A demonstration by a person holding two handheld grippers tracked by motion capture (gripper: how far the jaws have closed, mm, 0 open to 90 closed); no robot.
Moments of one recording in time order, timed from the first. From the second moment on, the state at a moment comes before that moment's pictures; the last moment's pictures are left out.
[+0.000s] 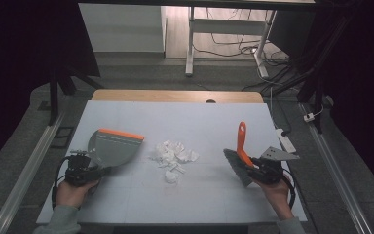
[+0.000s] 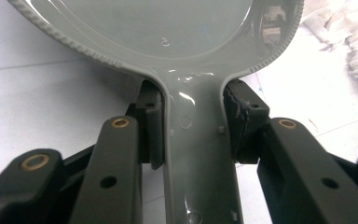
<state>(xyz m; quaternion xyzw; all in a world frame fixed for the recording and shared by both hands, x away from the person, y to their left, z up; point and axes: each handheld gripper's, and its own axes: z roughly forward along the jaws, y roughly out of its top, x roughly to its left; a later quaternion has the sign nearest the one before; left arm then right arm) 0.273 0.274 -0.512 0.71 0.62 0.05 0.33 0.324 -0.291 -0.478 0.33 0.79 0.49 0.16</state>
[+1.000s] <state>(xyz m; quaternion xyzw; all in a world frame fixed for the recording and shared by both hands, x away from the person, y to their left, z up) 0.273 0.291 -0.497 0.73 0.54 0.06 0.42 0.320 -0.293 -0.470 0.34 0.77 0.50 0.18</state>
